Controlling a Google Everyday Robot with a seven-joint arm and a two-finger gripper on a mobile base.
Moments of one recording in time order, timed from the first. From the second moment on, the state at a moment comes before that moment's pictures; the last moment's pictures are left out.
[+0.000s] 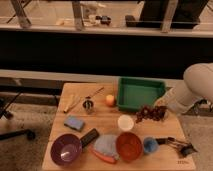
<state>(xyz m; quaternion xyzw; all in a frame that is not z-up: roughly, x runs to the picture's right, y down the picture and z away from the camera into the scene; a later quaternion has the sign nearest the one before) 0.248 0.100 0.612 -0.25 -0.14 -0.14 0.95</state>
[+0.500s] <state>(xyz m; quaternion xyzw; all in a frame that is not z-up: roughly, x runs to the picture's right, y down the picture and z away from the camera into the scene) 0.227 0.115 0.608 -0.26 -0.16 -0.15 0.94</state>
